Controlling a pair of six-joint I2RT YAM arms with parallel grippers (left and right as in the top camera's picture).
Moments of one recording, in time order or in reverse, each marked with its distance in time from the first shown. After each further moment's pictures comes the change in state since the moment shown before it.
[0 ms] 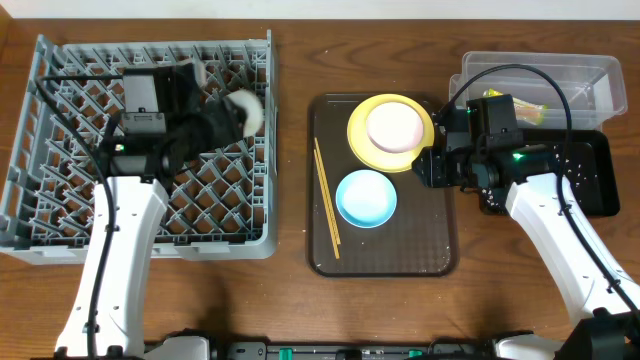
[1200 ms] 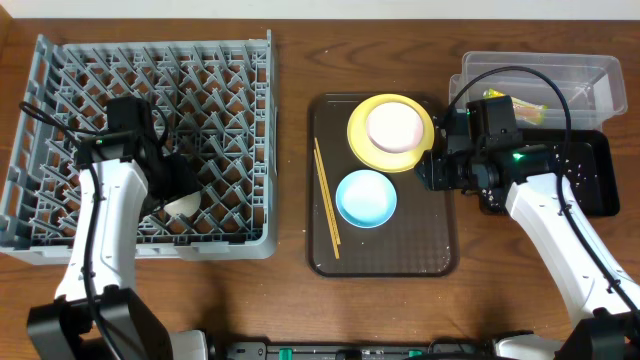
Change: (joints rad) left arm 0.184 0.132 -0.091 -0.268 -0.248 0.039; right arm 0.000 0.000 0.000 -0.032 0.021 -0.003
